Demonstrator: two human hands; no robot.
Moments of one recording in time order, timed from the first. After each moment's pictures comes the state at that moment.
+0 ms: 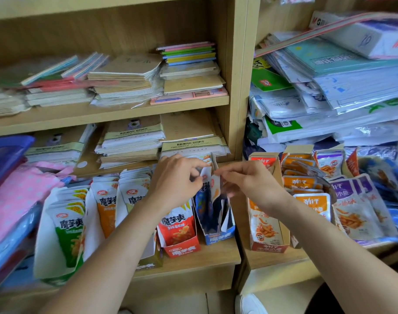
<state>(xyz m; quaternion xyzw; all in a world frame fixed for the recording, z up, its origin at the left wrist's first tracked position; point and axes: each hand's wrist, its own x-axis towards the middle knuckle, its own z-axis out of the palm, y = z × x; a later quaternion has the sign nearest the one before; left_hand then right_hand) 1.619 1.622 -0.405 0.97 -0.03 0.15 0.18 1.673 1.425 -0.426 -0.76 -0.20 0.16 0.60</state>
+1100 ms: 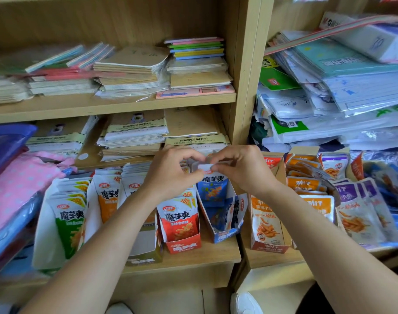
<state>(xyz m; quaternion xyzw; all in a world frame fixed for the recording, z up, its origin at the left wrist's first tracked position) 1.623 1.644 -0.410 0.93 -0.02 0.16 0.33 1.692 1.450 -0.413 -0.81 -0.39 -0.09 0.43</state>
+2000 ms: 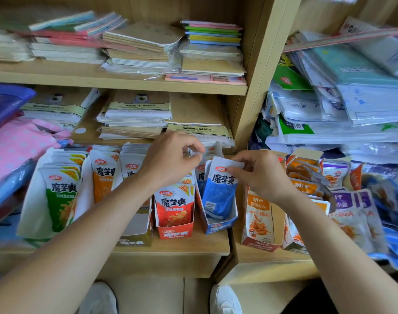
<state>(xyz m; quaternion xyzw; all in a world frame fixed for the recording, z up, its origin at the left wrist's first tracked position) 1.617 1.644 -0.411 0.93 -0.01 0.21 0.31 1.689 1.419 -0.421 -0.86 -0.34 0.00 0.37</state>
